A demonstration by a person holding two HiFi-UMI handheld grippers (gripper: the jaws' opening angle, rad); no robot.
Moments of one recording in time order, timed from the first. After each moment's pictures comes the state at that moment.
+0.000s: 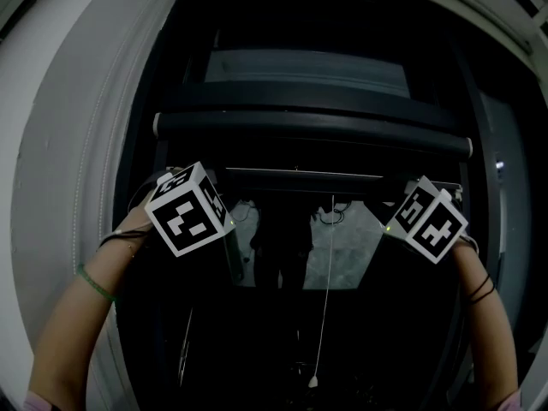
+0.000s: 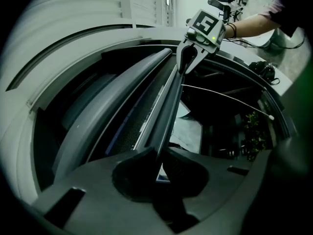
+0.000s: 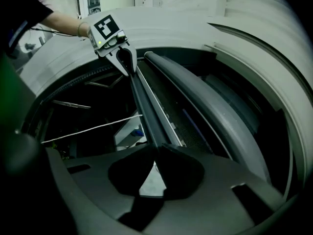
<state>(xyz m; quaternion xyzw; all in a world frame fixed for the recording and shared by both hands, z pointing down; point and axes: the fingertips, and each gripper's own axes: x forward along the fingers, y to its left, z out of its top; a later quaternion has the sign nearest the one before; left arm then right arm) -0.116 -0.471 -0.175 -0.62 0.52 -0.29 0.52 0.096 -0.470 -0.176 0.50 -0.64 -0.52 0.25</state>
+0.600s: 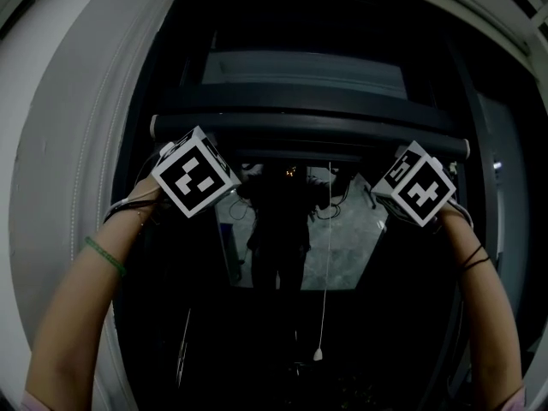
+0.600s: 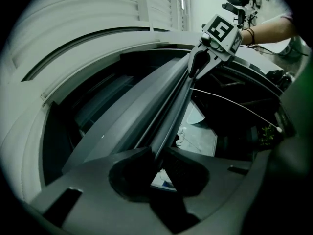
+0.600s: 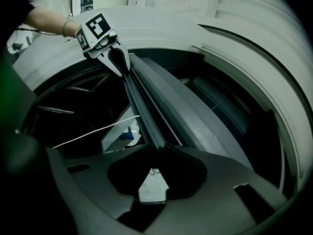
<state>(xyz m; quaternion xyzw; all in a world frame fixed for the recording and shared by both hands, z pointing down) -0.116 -0.466 -0.243 -0.62 0.56 -0.21 0.51 0.095 -0.468 -0.241 0.54 -0.63 -0.52 0.20</state>
